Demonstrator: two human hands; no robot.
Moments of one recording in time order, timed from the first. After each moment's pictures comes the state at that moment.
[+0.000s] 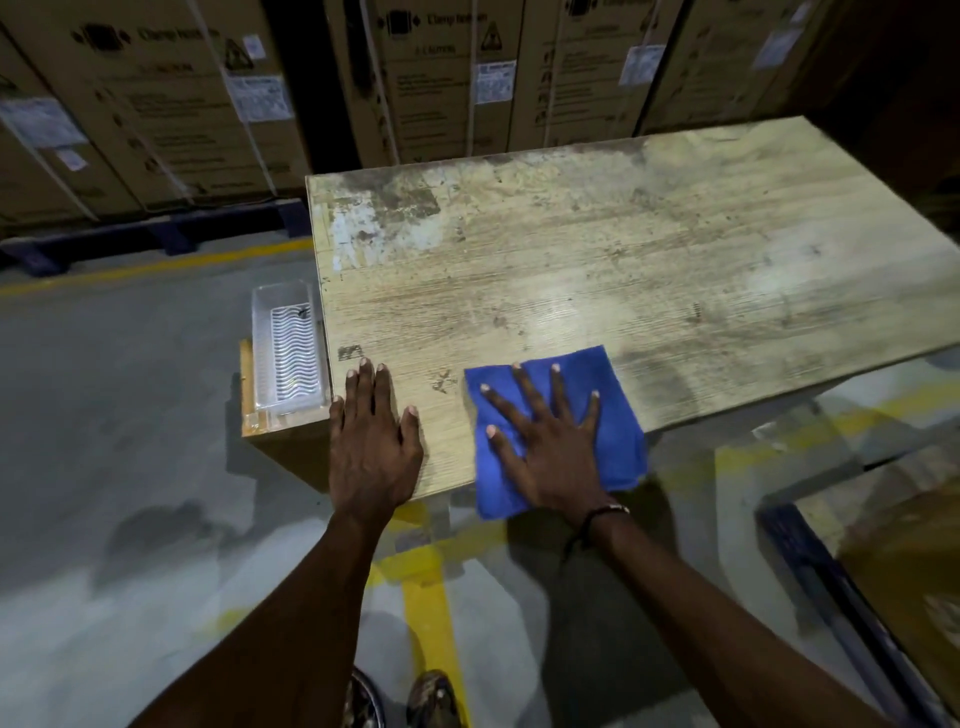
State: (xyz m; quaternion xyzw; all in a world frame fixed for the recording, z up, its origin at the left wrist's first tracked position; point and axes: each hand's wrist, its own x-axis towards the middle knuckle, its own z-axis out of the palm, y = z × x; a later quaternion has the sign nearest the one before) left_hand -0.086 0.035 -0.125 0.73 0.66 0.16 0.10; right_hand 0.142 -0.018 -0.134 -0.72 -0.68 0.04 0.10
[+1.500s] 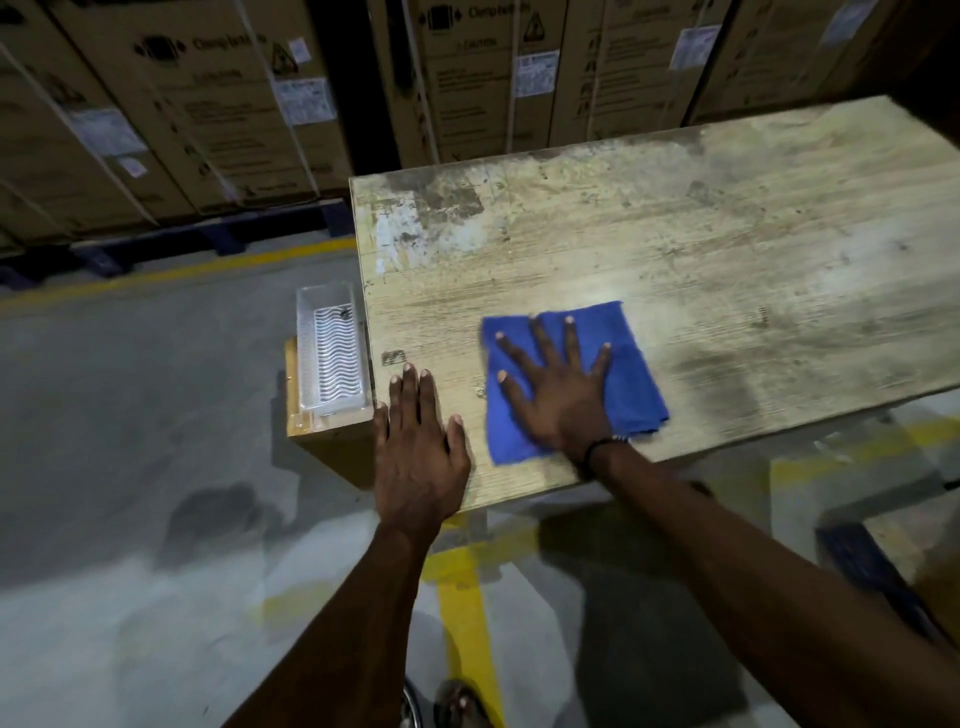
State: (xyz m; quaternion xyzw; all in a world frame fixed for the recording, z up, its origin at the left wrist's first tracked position) left_hand -0.082 0.037 -0.128 0.73 0.67 0.13 0.08; right_hand 0.120 0.074 -0.134 -0.72 -0.69 0.03 0.10
